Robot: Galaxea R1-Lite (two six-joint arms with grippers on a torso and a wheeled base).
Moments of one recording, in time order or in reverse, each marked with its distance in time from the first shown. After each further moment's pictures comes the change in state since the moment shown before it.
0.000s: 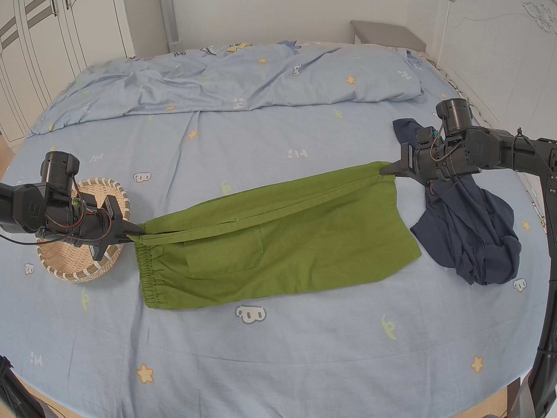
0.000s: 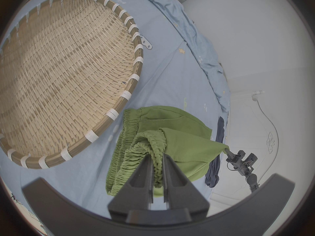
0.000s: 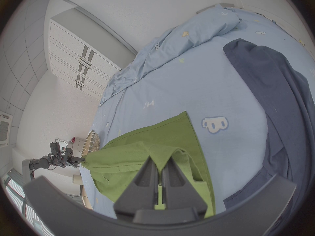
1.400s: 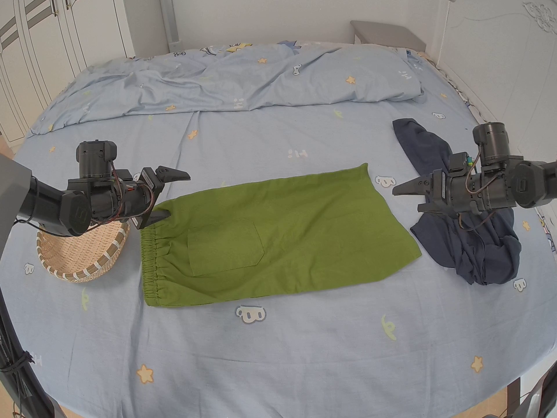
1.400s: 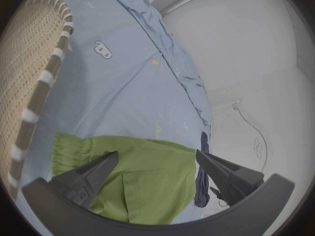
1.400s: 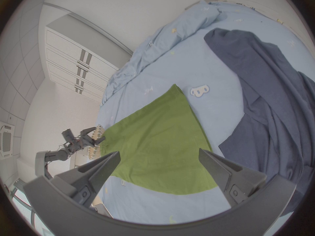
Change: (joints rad) left arm -0.134 0.210 -0.112 -0.447 0.066 -0.199; right arm -0.012 -0.337 0.640 -0.287 0.026 0.065
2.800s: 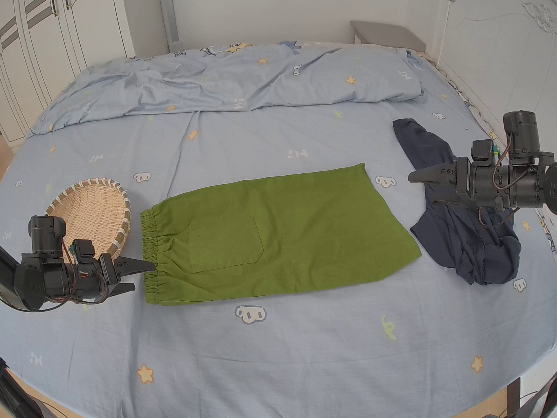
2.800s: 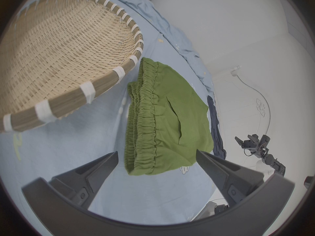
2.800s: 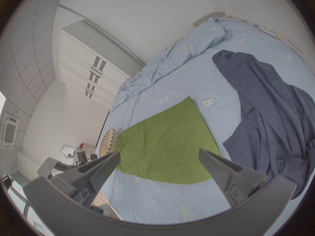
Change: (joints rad) left arm 0.195 -0.256 0.658 -0.137 -0.240 0.442; right arm 0.013 -0.208 0.135 -0.048 0.005 0.026
